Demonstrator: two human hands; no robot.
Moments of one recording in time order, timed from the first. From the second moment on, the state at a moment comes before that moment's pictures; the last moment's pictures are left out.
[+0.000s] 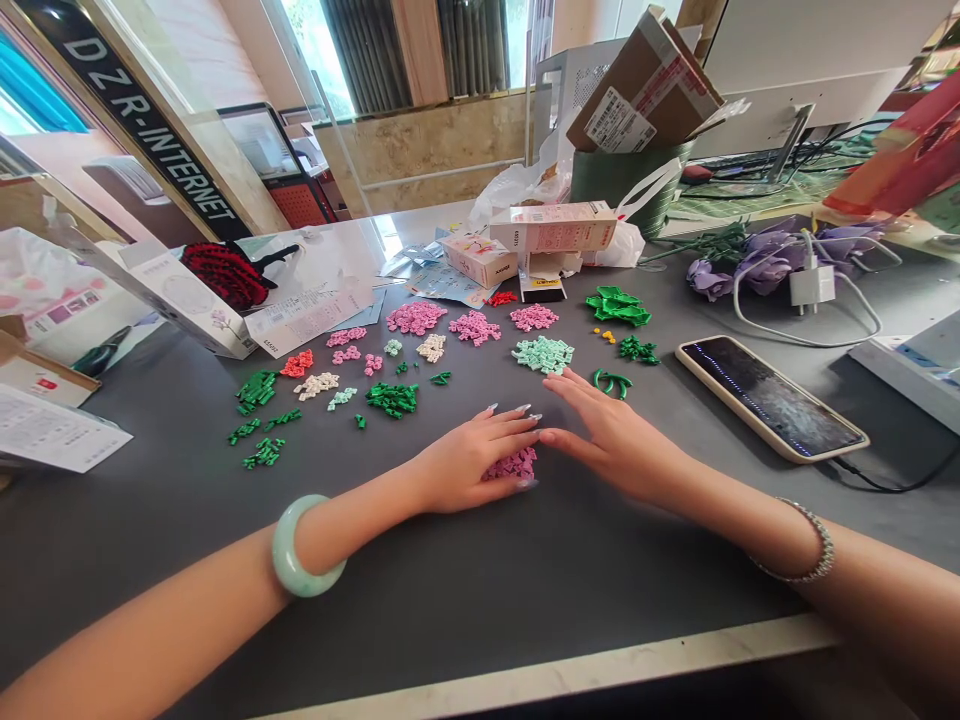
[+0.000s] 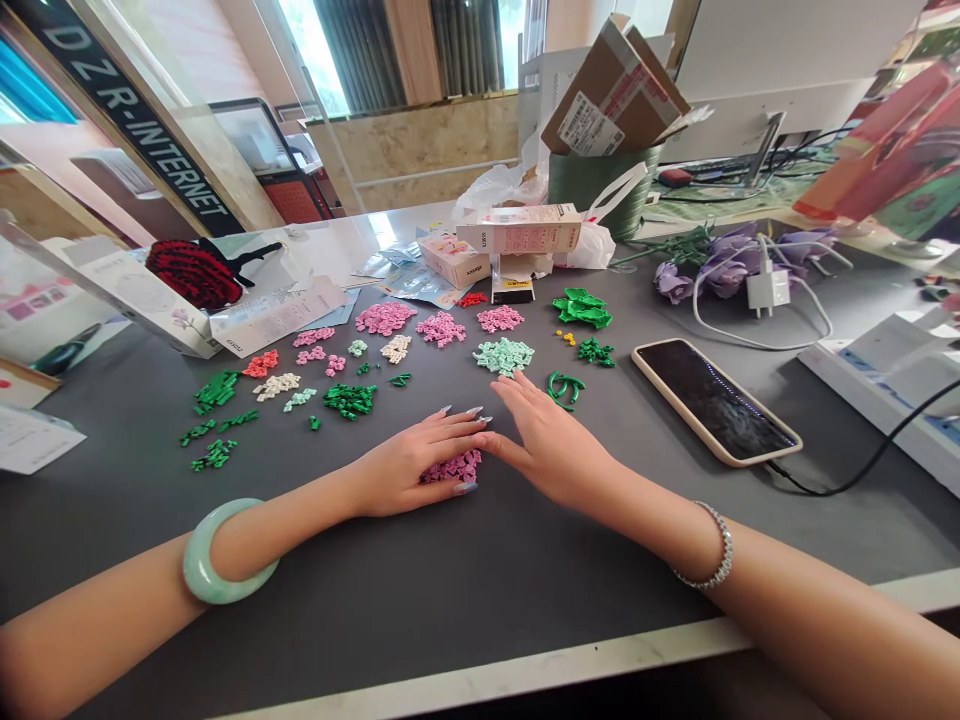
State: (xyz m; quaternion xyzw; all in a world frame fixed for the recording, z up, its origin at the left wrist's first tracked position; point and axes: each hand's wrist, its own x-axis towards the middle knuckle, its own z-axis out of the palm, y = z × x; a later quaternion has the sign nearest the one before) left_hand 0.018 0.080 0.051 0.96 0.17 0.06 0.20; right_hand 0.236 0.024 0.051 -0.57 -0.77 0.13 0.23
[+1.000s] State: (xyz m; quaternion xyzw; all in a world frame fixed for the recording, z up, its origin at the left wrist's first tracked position) left_hand 0.028 0.075 0.037 0.95 0.23 0.12 0.15; right_hand 0.235 0.024 0.047 -0.57 -0.78 0.13 0.23
